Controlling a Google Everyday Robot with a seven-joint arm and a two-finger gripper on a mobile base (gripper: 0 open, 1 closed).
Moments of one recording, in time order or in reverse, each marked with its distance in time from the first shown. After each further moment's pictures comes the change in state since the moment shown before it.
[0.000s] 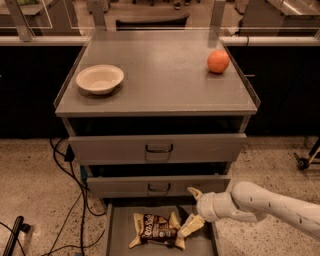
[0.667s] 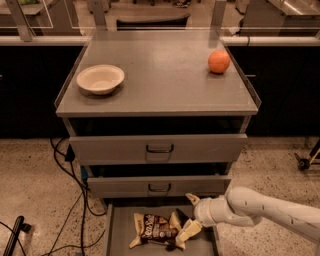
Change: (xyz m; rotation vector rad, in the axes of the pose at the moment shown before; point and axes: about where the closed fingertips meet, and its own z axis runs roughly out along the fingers) arm 0.026 0.006 0.022 -0.025 0.017 0.038
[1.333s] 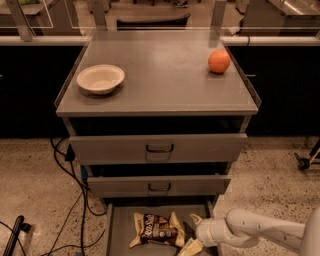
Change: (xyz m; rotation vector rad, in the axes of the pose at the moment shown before) arm 0.091 0.022 0.048 -0.002 0.046 0.118
